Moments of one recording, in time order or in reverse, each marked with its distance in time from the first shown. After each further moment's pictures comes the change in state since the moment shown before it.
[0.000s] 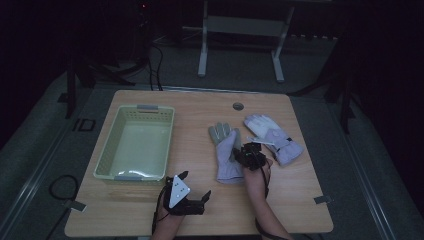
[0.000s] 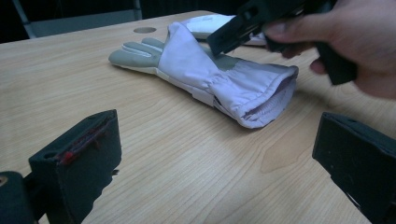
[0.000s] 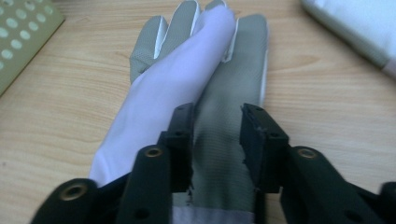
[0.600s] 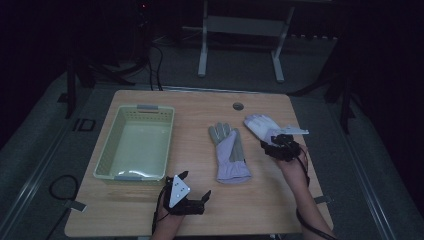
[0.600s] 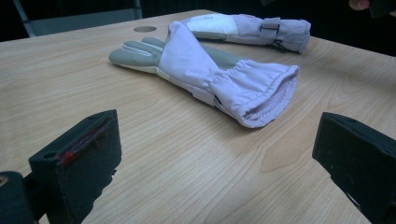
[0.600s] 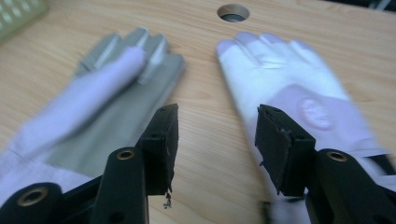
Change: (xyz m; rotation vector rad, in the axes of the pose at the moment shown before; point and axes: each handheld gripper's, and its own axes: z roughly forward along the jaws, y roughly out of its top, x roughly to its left) left arm 0.001 0.000 0.000 0.003 -0.002 -0.005; right arm -0.085 0.036 -0.051 -0.023 0.013 -0.262
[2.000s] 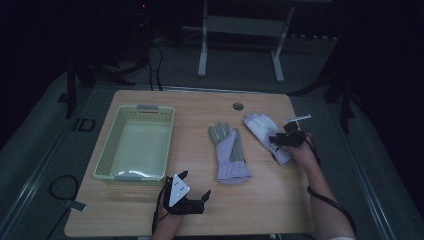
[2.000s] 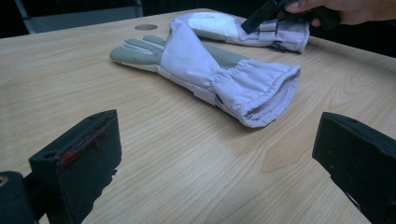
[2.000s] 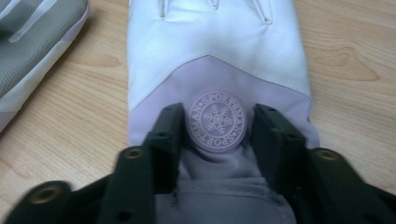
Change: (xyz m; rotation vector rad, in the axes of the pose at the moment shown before) left arm 0.001 0.000 0.000 0.005 0.002 -0.008; right arm -0.093 -0.002 0.073 0.201 0.135 0.019
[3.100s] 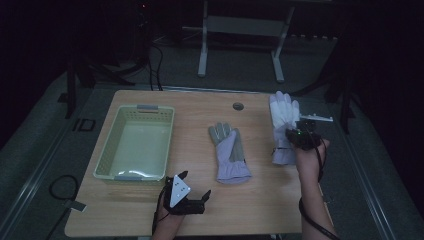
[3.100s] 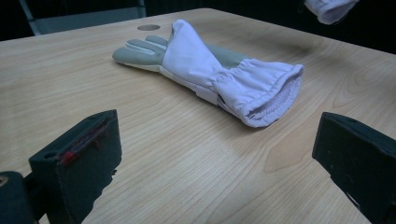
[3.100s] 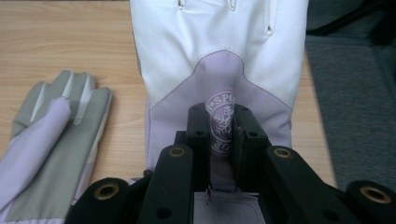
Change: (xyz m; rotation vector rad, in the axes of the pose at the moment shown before) left arm -0.002 0.000 0.000 0.001 0.015 0.008; right arm 0.080 0.012 -0.111 -0.177 -0.337 0.272
